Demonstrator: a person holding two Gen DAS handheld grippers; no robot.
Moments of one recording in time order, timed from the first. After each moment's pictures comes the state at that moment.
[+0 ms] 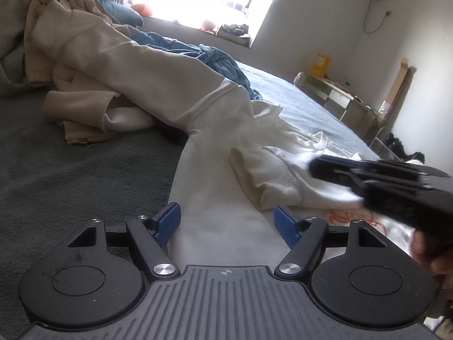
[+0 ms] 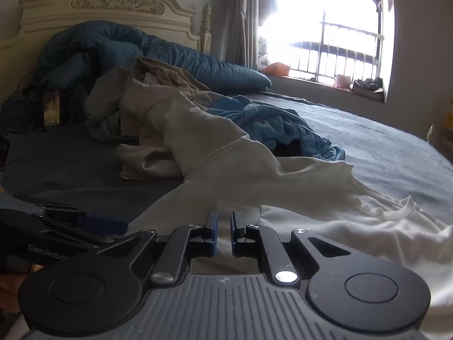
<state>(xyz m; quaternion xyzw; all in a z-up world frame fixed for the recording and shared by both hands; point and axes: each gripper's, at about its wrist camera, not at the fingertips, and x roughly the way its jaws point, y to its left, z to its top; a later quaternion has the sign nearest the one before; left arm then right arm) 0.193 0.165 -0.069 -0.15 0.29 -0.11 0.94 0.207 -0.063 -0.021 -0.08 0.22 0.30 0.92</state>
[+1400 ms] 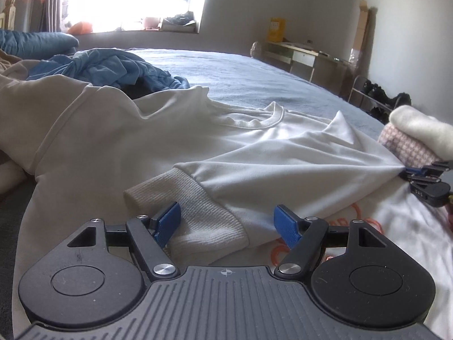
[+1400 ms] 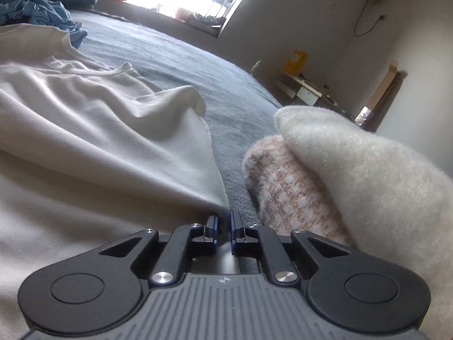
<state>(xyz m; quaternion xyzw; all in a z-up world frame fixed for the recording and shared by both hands) 0.267 0.035 -0.071 -0.02 0.30 -0.17 0.94 0.259 -0.327 -0.090 -0.23 0.30 -0.08 0.92</state>
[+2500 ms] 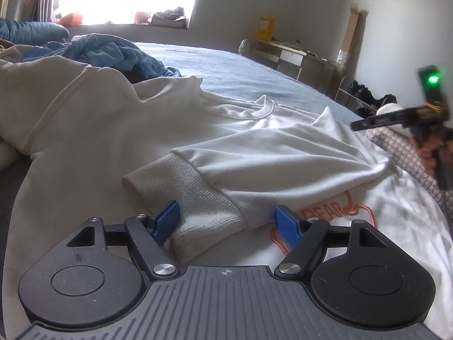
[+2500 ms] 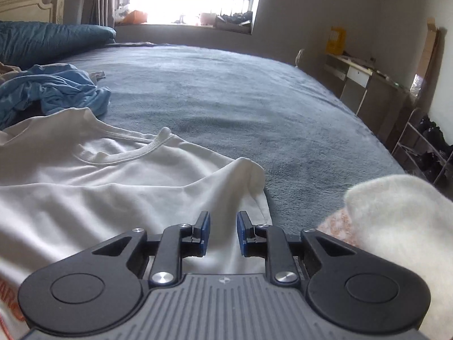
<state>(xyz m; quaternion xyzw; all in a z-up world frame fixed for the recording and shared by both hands) 0.258 0.048 -0.081 -0.05 0.30 -0.20 0.93 0.361 -0.310 -0.024 -0.09 0.35 0.02 0.93</state>
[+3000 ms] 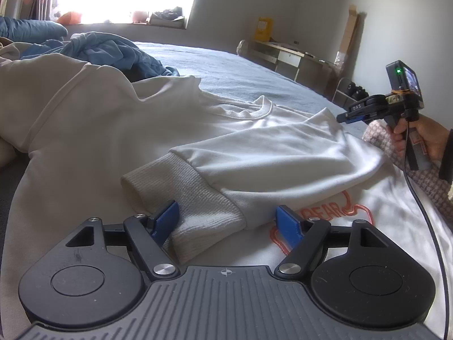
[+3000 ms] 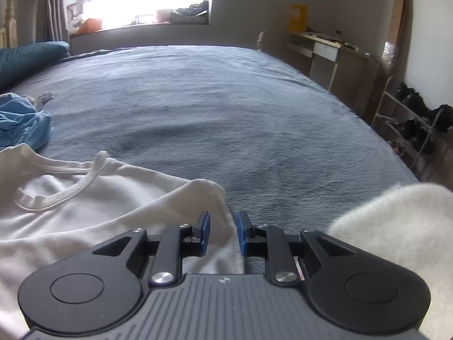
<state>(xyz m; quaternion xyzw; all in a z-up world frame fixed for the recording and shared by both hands) 0.255 0.051 -0.081 -0.05 0.30 -0.21 0.93 0.414 -0.351 -0.032 -0.02 0.35 -0.03 0.93</state>
